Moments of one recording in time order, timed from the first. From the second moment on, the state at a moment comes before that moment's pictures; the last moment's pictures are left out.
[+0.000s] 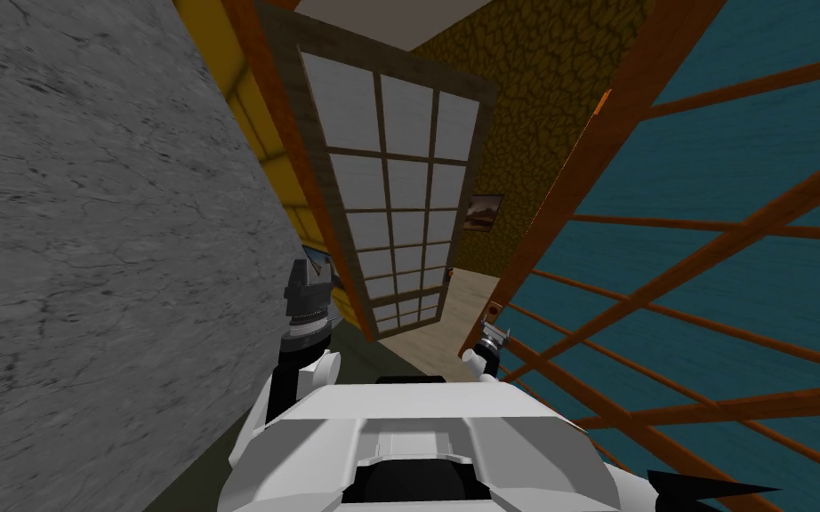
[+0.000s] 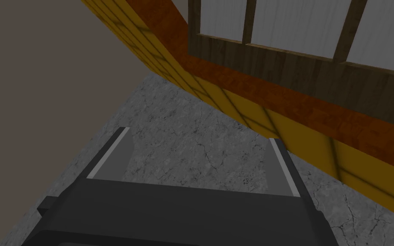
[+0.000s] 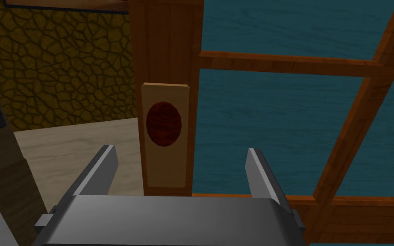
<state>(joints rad) -0.19 -0.02 -0.49 -0.56 -0.50 -0.98 -1.15</state>
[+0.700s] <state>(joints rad) -0.17 -0.02 -0.49 -0.55 -0.51 -1.00 -1.18</state>
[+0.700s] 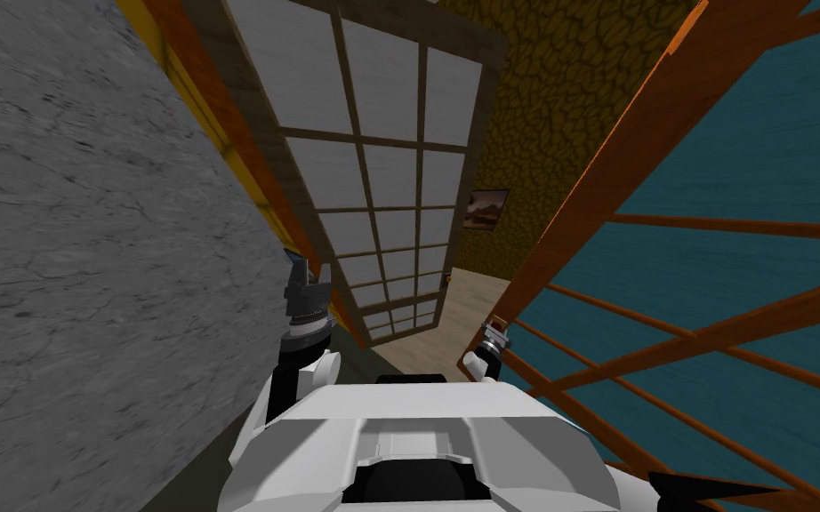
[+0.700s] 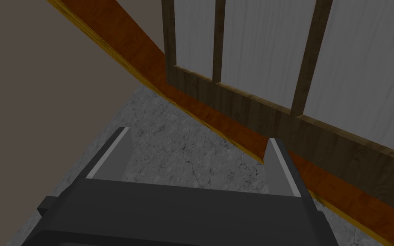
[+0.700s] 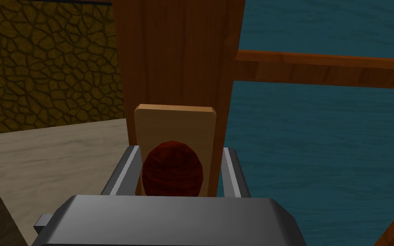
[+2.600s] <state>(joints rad) -0.23 -0.06 -0.64 -0.50 -0.62 -1.08 -1.11</state>
